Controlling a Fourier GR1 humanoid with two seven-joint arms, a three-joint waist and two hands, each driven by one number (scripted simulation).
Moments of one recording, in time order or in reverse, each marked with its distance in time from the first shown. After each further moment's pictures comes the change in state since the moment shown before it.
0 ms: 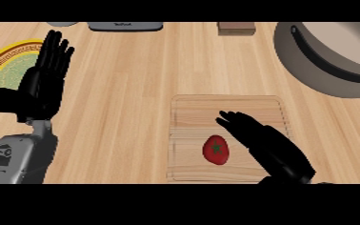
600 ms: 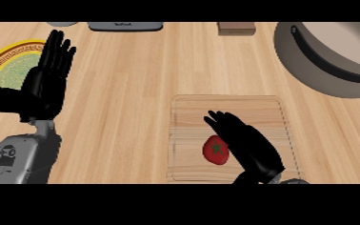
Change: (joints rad) left arm -0.003 -0.042 0.024 -0.011 -0.047 -0.021 0.014; right arm -0.007 0.164 0.035 0.144 0.211 -0.030 0.030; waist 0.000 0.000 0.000
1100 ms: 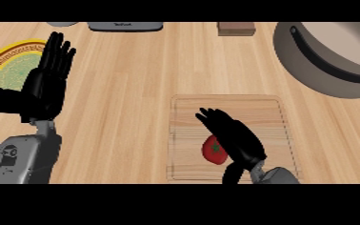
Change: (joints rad) left arm 0.003 -0.022 0.033 0.023 -0.019 -0.034 -0.019; right arm -0.053 0.104 -0.036 0.212 0.079 -0.056 -0.125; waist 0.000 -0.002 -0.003
